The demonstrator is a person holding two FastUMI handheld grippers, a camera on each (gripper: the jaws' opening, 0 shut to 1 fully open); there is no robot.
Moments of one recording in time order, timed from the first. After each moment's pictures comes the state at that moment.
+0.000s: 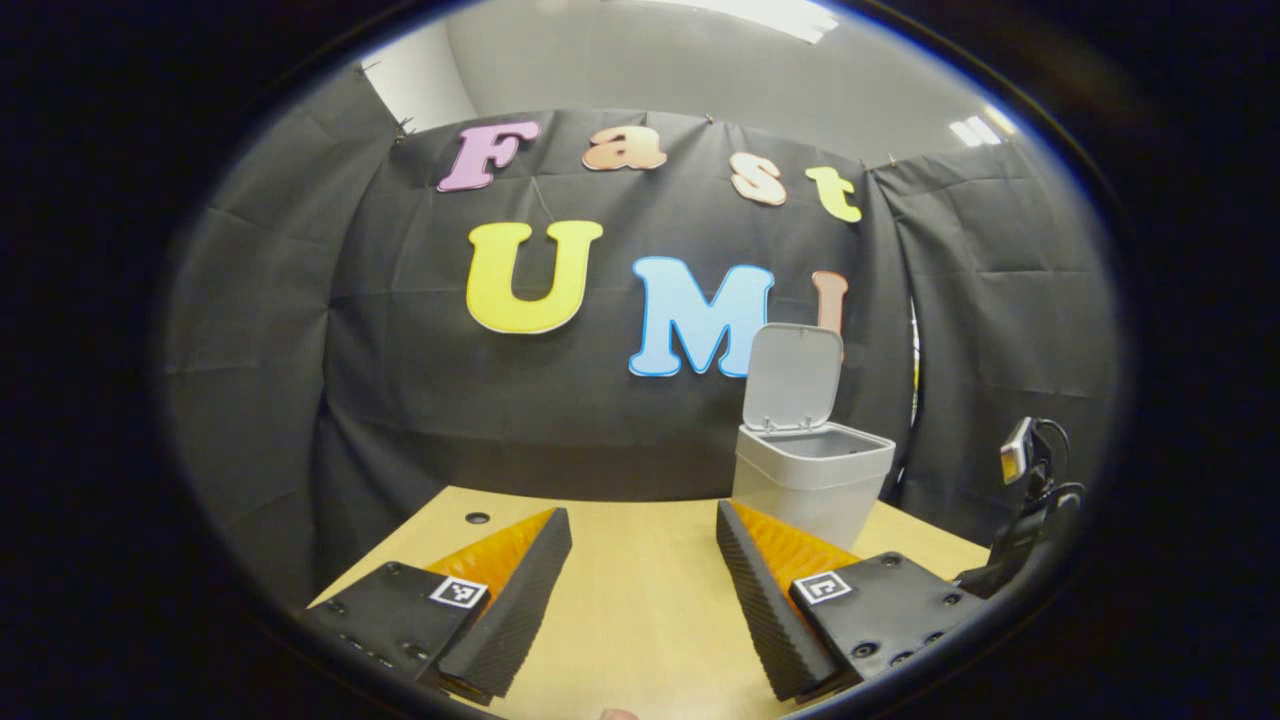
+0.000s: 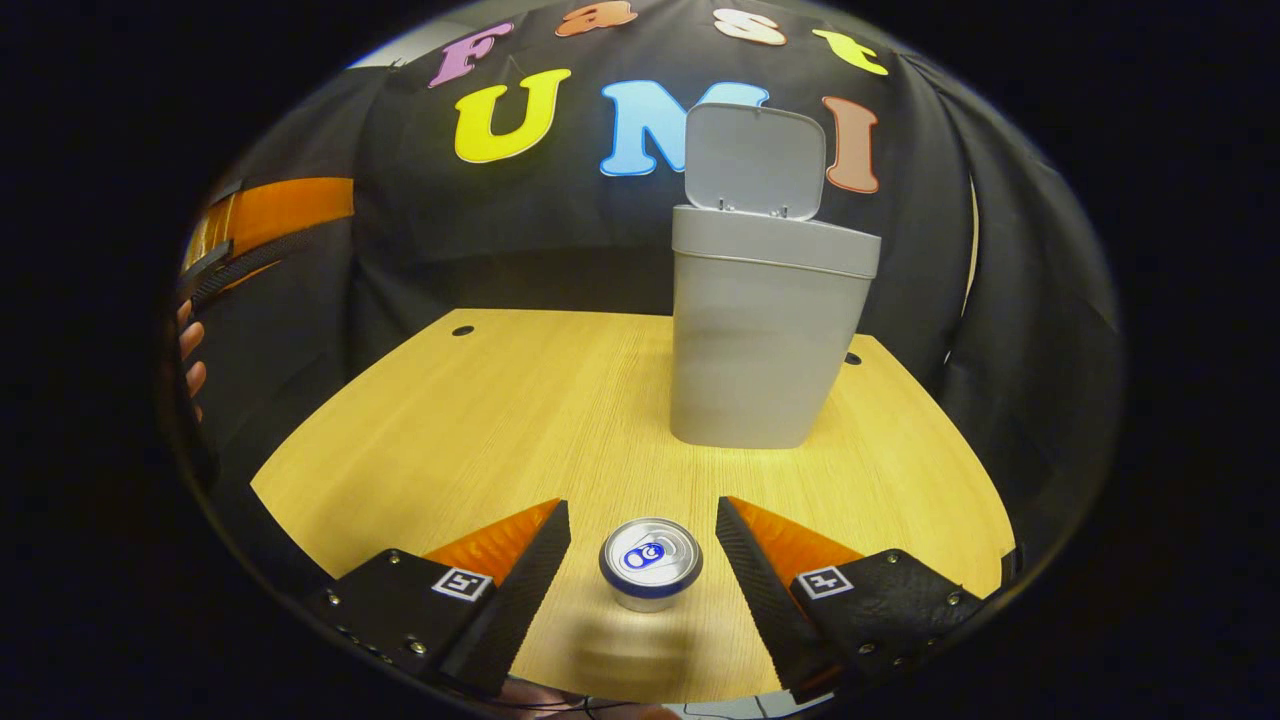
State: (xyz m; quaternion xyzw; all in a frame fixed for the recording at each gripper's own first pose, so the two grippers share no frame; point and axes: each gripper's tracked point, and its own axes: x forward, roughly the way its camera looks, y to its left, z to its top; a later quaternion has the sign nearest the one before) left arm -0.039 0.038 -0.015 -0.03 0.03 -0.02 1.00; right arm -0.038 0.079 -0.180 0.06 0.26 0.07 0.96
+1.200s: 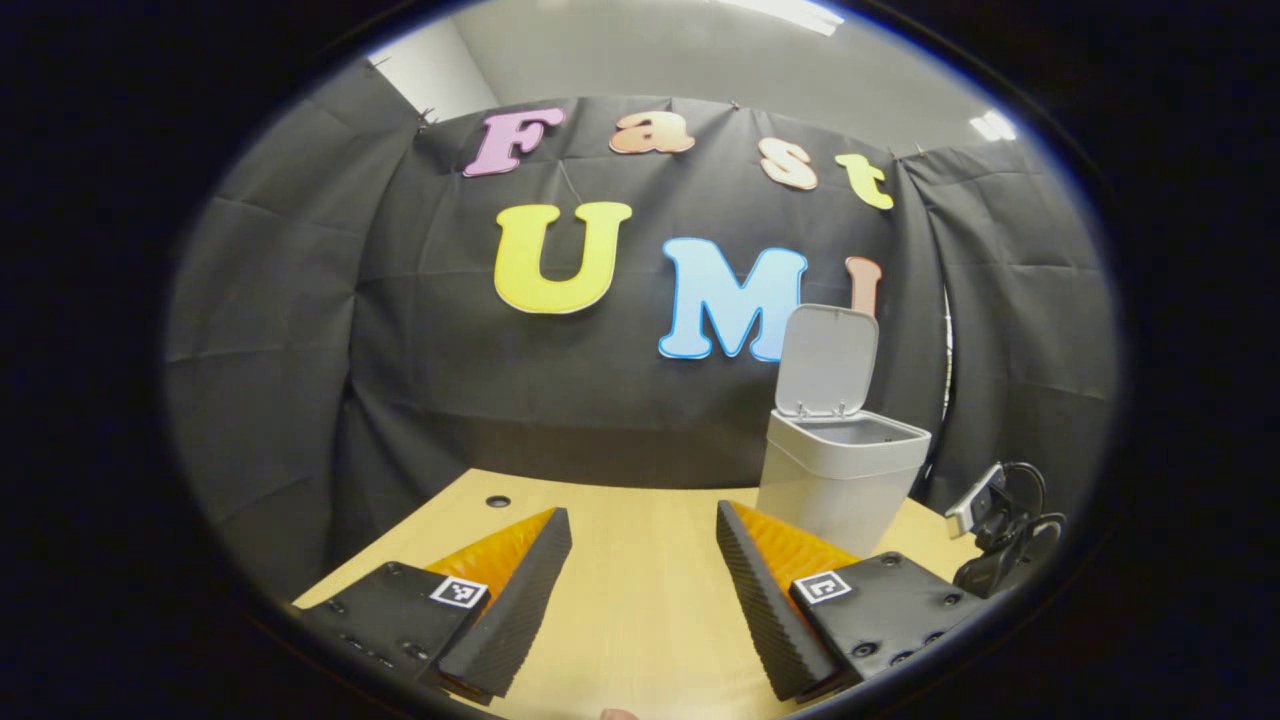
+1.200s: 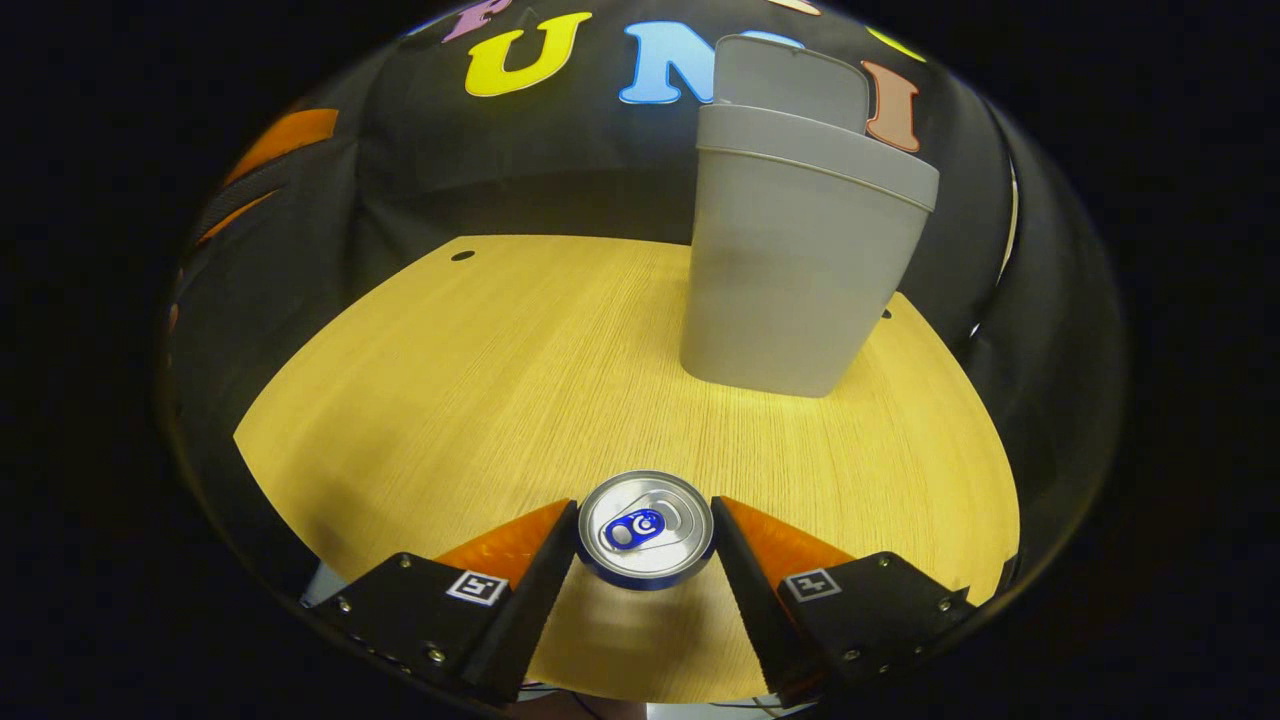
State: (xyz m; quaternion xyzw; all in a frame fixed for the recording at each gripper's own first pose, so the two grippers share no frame) left arm -0.023 0.047 -0.038 -0.04 0.05 0.03 1.00; right arm -0.024 0.085 -0.243 0.02 0.35 0.10 0.93
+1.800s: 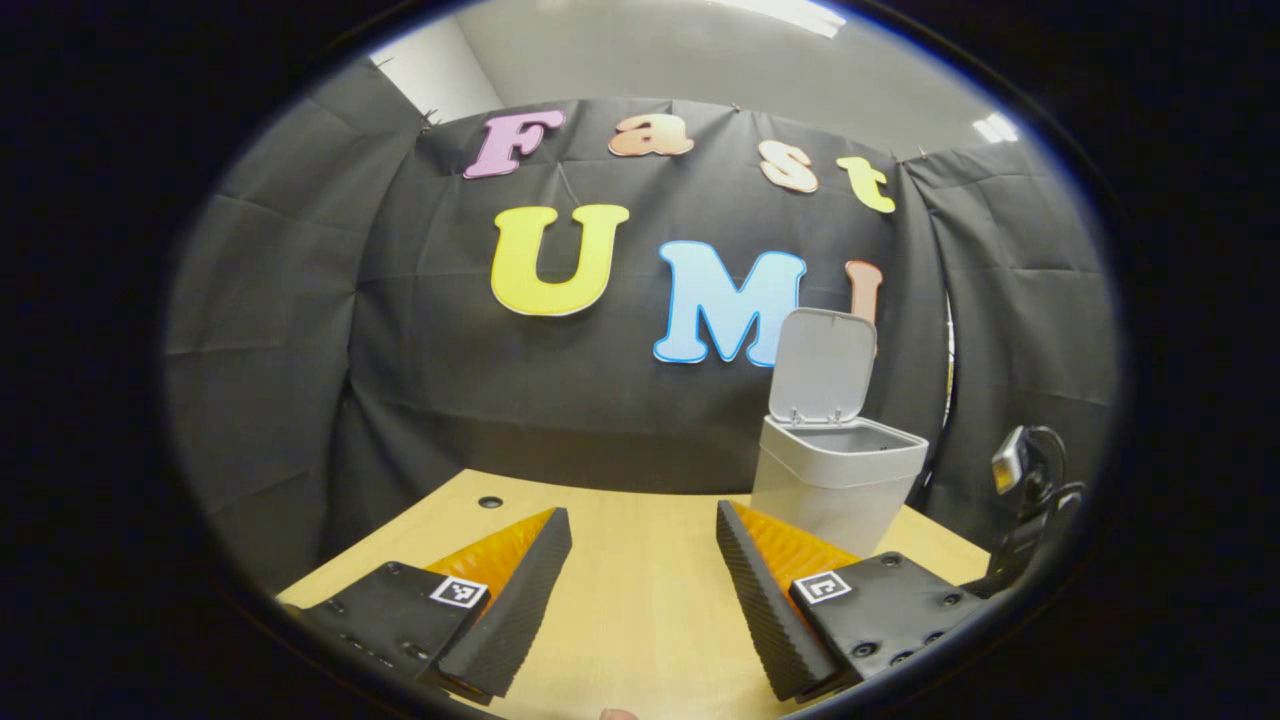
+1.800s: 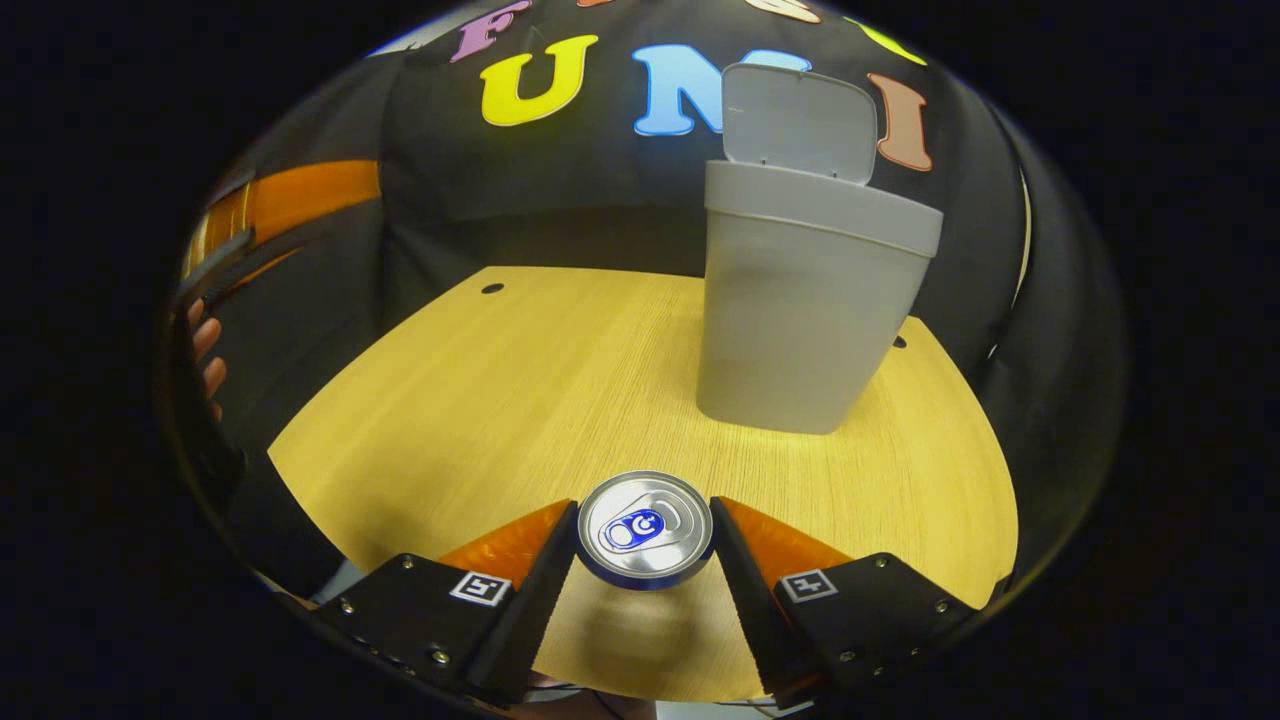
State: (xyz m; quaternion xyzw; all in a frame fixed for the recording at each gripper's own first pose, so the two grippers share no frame) left arm -0.014 0.023 -0.039 -0.04 0.04 0.03 1.00; right arm -0.022 0.077 -0.184 0.05 0.30 0.14 0.94
